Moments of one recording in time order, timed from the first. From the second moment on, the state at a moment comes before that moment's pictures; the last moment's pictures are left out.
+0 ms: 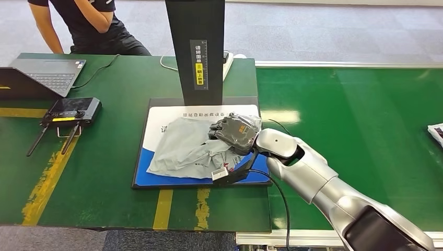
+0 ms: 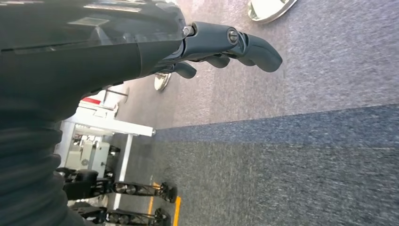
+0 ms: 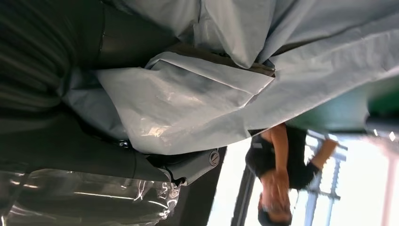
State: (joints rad) left arm -0.10 0.09 1.17 -0.35 -1.27 -0.11 -0.05; right arm -0.89 -0.14 0.92 -0.77 1.06 -0.28 -0.55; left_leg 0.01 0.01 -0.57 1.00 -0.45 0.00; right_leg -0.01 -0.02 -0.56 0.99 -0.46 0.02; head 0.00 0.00
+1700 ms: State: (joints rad) left arm -0.12 0.09 1.20 -0.33 -1.28 -0.10 -0.04; right arm -0.95 -0.02 0.62 -0.34 0.92 -0.63 -0.20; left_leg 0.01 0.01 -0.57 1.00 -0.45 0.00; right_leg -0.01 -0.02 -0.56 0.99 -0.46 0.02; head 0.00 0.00
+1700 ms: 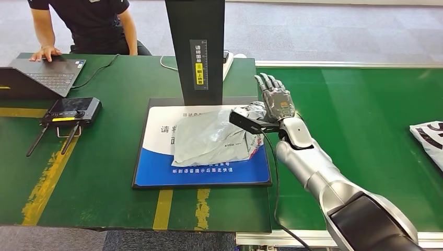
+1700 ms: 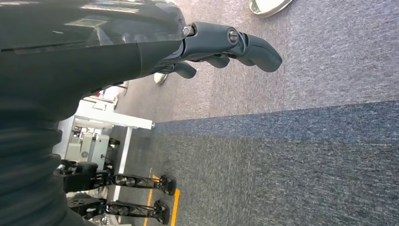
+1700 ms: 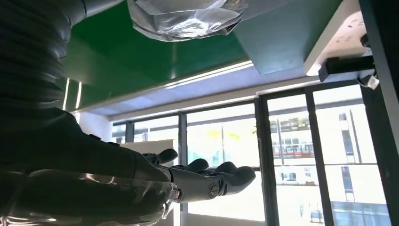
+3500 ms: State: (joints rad) left arm -0.10 0.07 1.18 -0.32 -1.28 -0.09 -0.02; right arm -0.64 0.01 0.44 -0.83 0.83 -0.47 -0.23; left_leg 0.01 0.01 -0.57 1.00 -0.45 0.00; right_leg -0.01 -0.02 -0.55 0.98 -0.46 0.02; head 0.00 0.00
